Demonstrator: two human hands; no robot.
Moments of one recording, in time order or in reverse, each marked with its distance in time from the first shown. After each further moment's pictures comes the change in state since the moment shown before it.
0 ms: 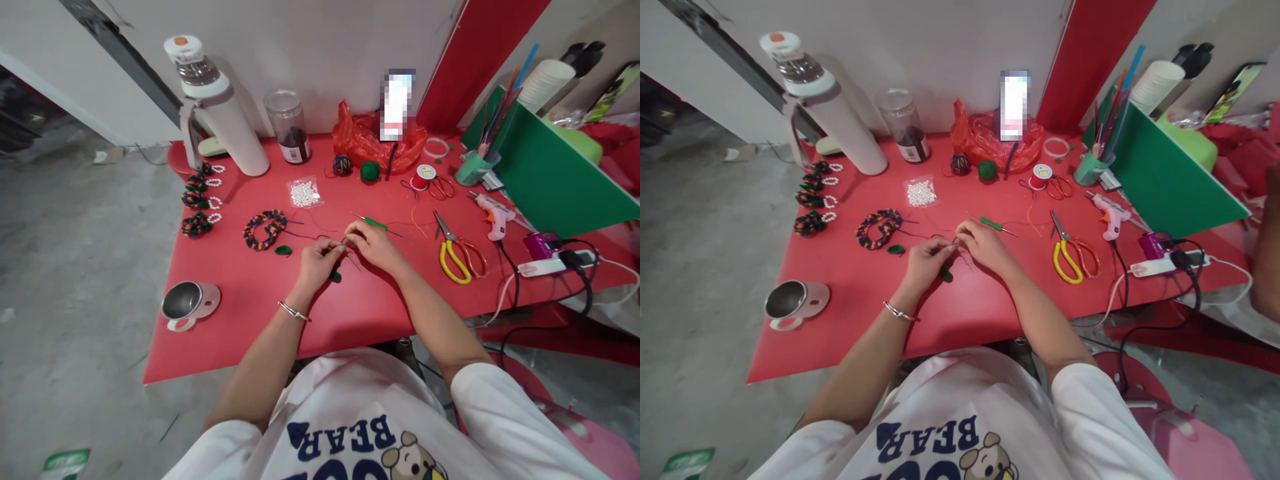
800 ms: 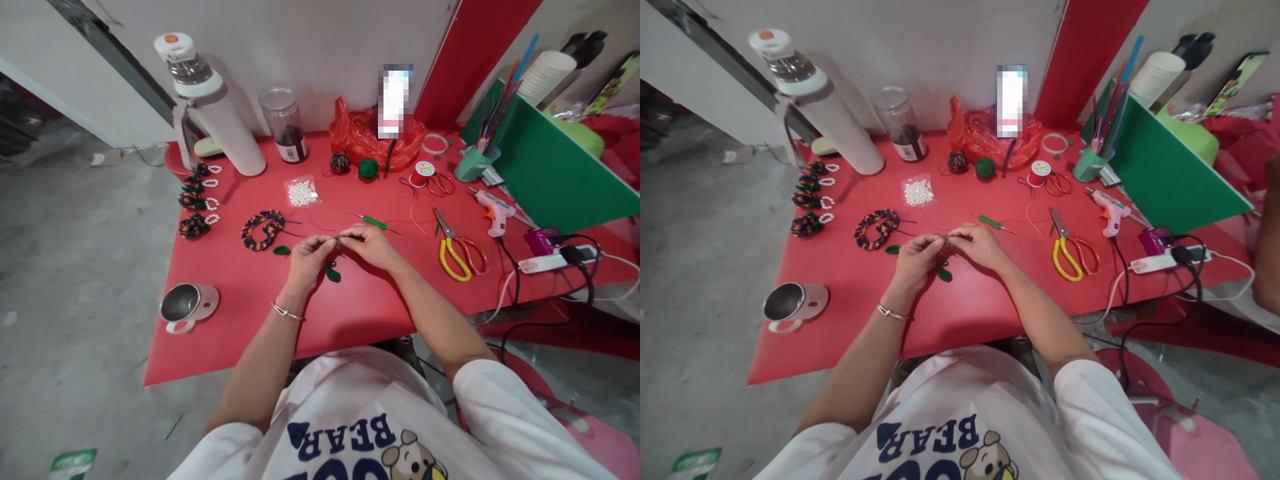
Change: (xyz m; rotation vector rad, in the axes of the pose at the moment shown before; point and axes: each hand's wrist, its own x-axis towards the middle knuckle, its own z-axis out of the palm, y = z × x) left_hand 0.000 0.005 -0.006 -0.371 0.006 -0.079; right_hand 0.001 -0.003 0.005 0.253 -0.030 0.040
